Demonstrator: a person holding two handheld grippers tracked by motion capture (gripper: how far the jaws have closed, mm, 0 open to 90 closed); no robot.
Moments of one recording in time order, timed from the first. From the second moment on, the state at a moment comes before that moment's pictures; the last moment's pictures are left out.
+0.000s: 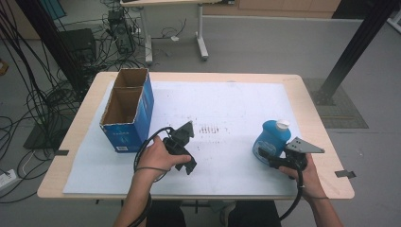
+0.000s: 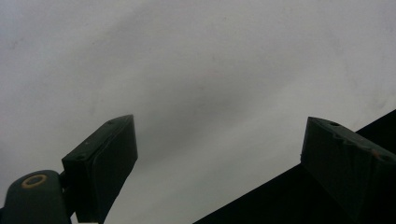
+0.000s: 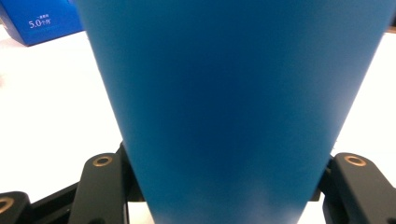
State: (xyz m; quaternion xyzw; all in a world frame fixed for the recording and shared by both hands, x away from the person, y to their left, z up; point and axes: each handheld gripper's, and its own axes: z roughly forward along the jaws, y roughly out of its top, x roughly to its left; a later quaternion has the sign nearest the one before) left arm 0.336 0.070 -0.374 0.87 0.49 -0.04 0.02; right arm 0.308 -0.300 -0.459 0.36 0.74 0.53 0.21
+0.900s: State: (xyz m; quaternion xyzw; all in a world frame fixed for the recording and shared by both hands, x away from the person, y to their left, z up) left arm 0.337 0.068 -0.373 0.87 0.48 -0.04 0.02; right arm 0.308 -0.301 -0.460 0.36 0.73 0.53 0.22
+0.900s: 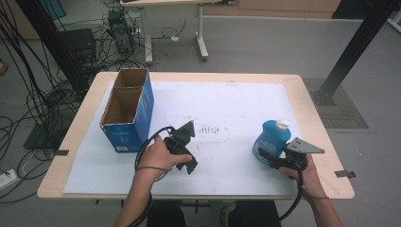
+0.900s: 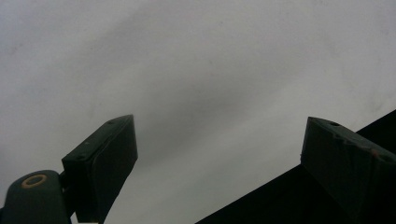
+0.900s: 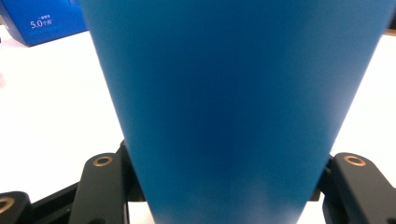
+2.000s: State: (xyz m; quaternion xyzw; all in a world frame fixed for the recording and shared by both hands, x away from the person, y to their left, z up) left arm 0.339 0.065 -0.372 0.87 0.49 -0.04 0.02; right arm 0.308 -0.302 -0.462 0.35 0.73 0.54 0.22
